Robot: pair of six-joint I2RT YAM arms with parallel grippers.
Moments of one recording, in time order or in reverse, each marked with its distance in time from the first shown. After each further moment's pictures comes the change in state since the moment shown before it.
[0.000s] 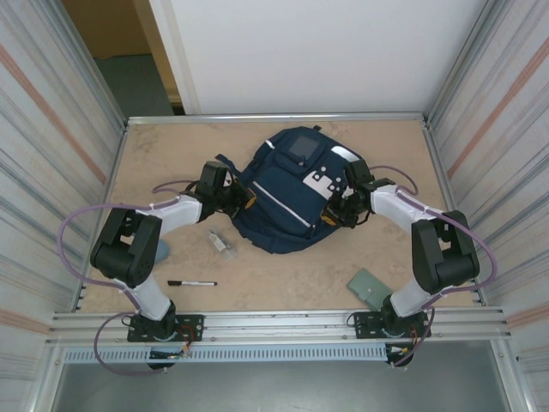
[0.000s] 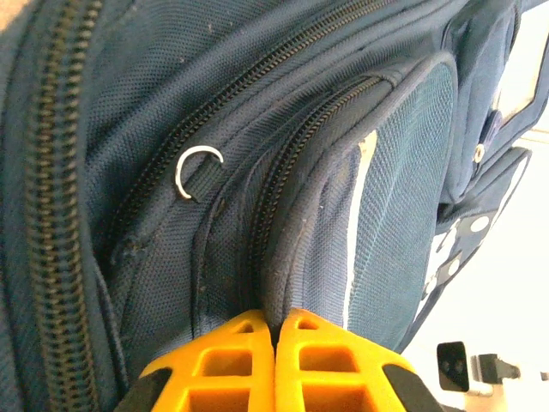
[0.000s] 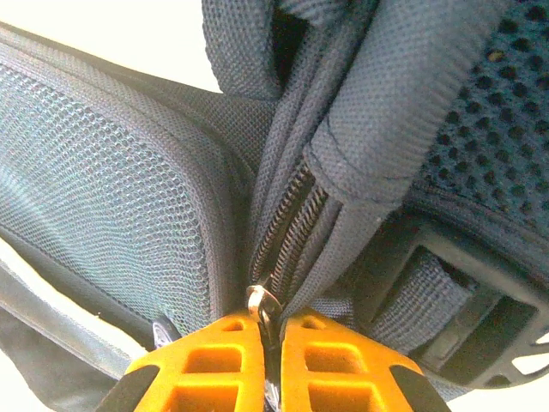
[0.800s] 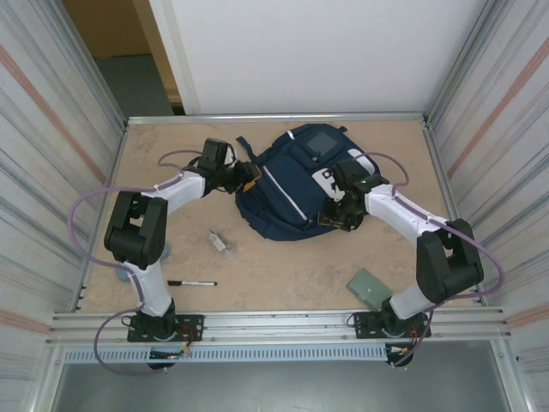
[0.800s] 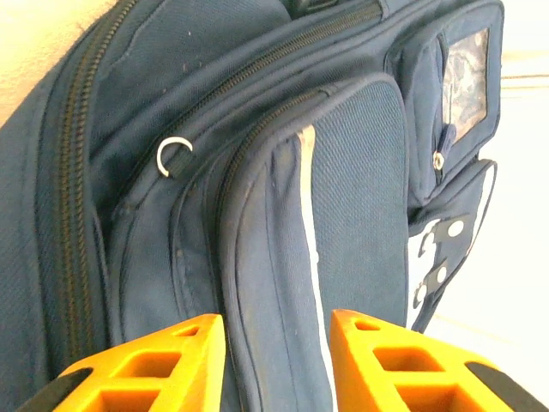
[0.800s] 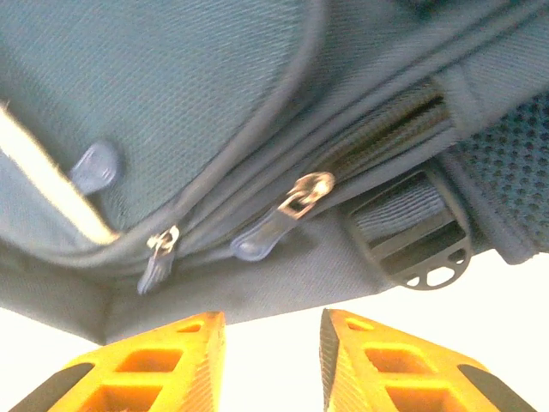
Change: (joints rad) left arm 0.058 0.144 0.305 -0.196 0.088 0.319; right arm 0.138 -0.065 0.094 -0.226 0.263 -0.370
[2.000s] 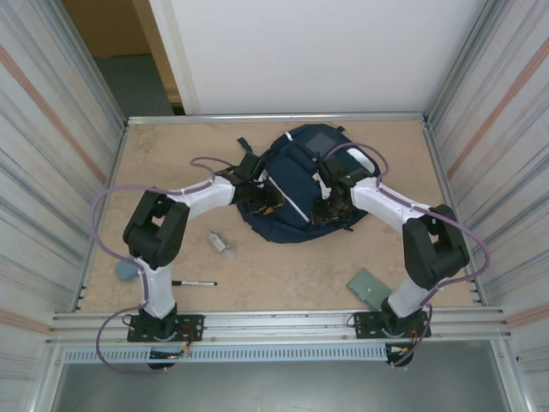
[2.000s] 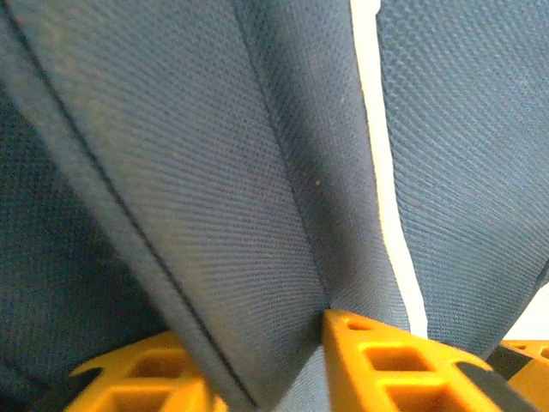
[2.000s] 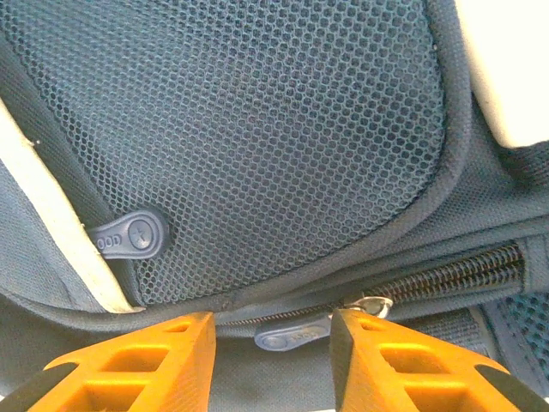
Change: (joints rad) left arm -0.233 0.093 0.089 -0.225 -0.134 -0.006; right arm 0.037 0.129 0.078 0.041 0.097 -0.211
